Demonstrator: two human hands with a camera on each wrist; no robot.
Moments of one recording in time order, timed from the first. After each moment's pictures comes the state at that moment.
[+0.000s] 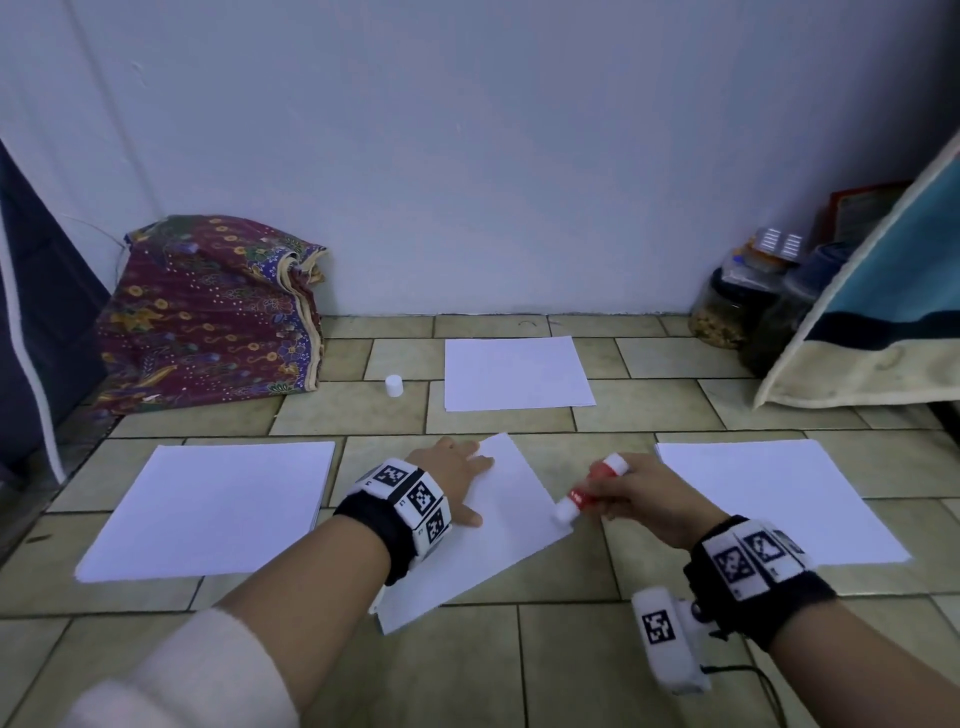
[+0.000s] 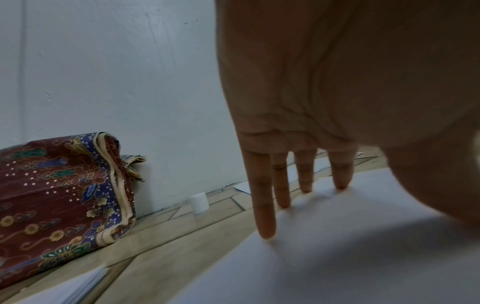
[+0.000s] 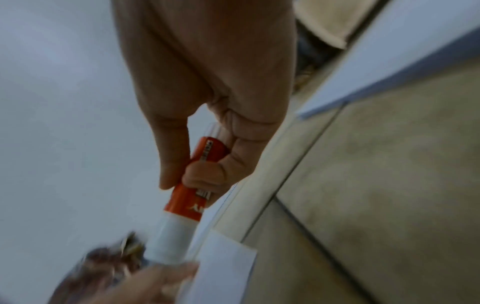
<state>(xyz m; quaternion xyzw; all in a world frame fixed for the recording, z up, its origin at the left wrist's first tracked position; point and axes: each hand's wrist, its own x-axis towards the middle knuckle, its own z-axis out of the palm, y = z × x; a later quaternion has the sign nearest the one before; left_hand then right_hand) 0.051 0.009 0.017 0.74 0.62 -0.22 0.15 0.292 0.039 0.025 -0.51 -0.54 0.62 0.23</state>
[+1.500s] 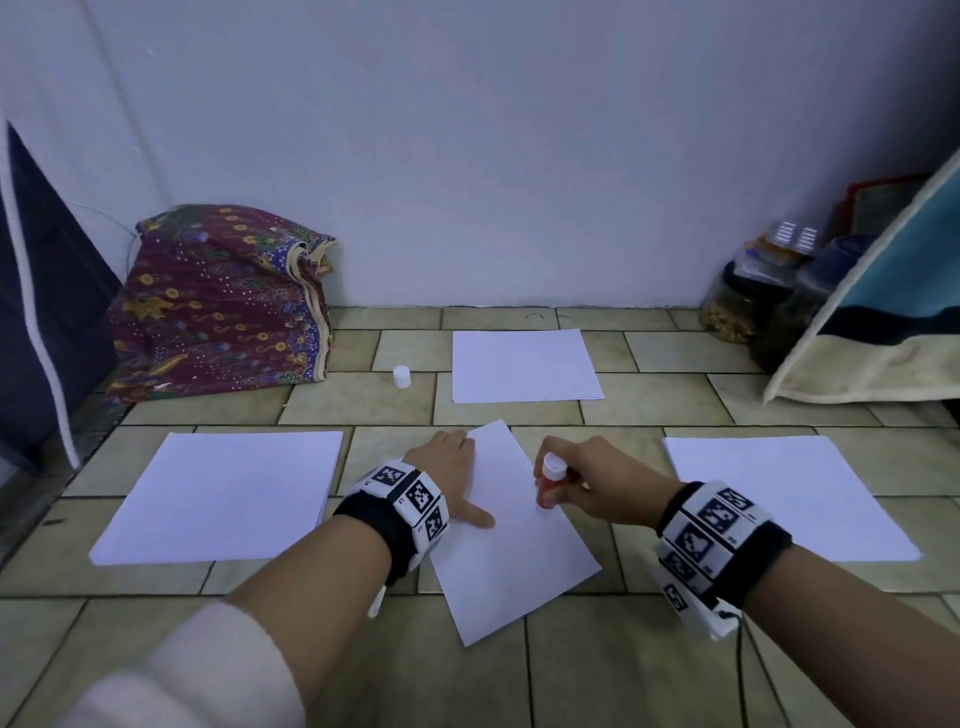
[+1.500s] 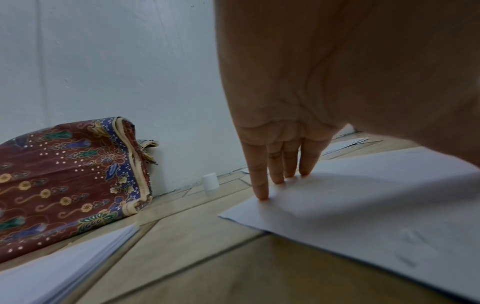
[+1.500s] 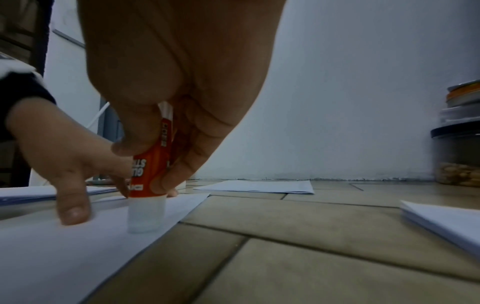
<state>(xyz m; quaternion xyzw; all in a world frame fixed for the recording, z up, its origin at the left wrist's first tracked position) 0.048 -0.001 0.007 0.70 0.69 -0.11 0.14 0.260 0.050 0.020 -0.32 -0.89 0.32 0.06</state>
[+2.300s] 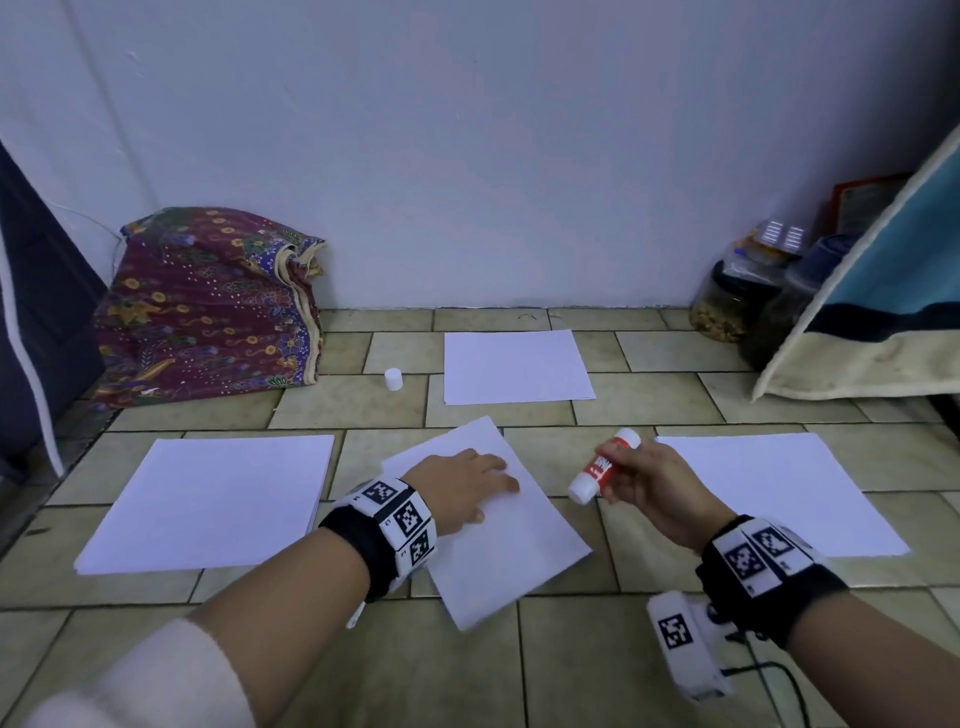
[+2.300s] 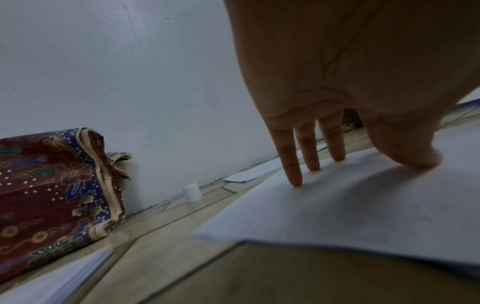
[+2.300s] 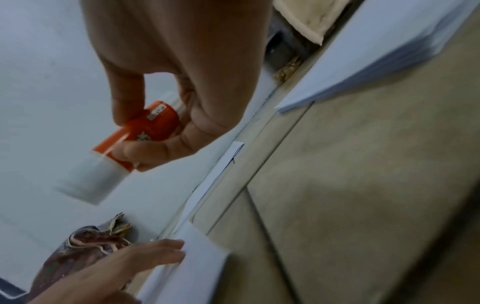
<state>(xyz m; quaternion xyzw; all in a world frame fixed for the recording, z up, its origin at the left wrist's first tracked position) 0.060 -0.008 0.013 0.82 0.53 -0.15 0.12 0.301 0.041 0.019 -0.42 -0.48 0.70 0.34</state>
